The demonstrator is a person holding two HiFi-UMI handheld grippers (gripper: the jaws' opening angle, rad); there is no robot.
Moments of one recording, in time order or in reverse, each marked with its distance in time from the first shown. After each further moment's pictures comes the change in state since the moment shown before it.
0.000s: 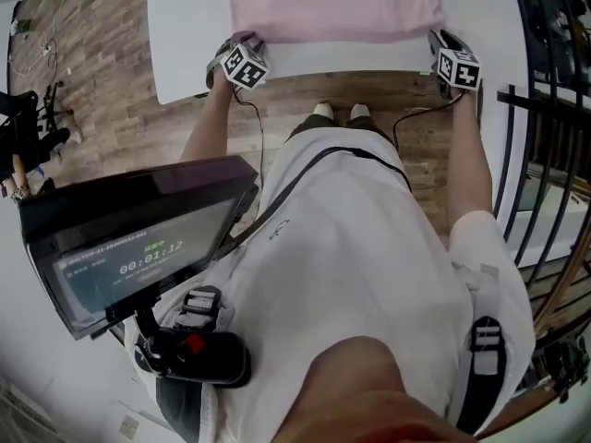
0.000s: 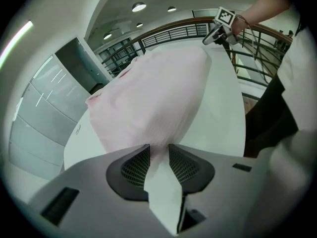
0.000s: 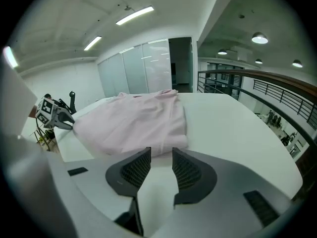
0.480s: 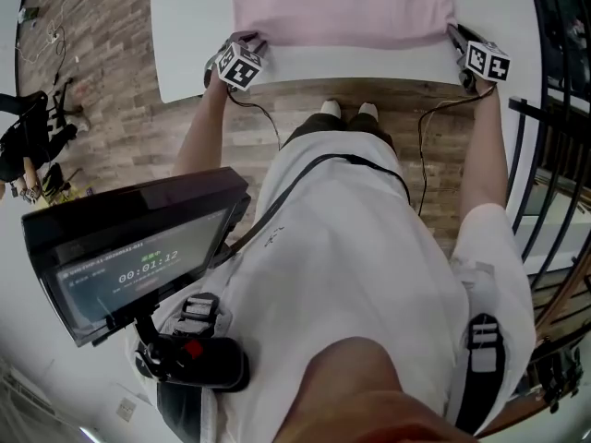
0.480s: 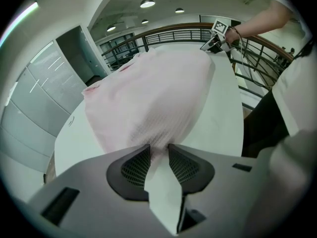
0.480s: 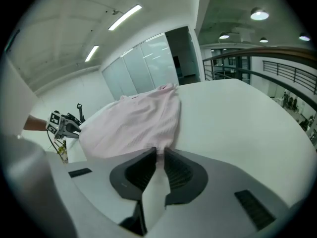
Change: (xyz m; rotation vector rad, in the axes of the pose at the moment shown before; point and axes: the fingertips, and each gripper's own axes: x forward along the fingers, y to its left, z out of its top) left arm -0.022 0.000 -0.011 -0.081 -0.016 -0.091; right arm 0.013 -0.032 0.012 0.091 0.050 0.138
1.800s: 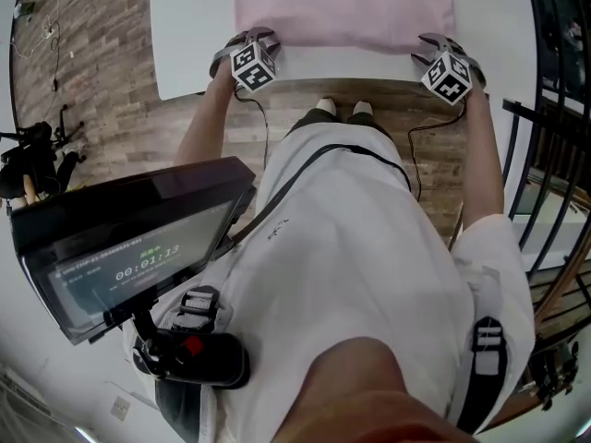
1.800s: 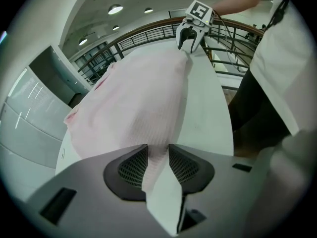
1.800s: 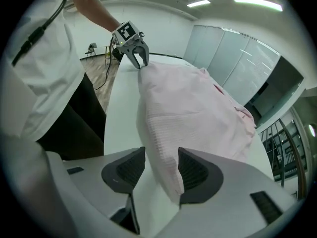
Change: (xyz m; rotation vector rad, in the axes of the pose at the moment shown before) left arm 0.005 -0.042 0.025 0.286 -0.001 -0.057; right arm -0.009 0.143 -0.050 -1.079 0.319 0.219
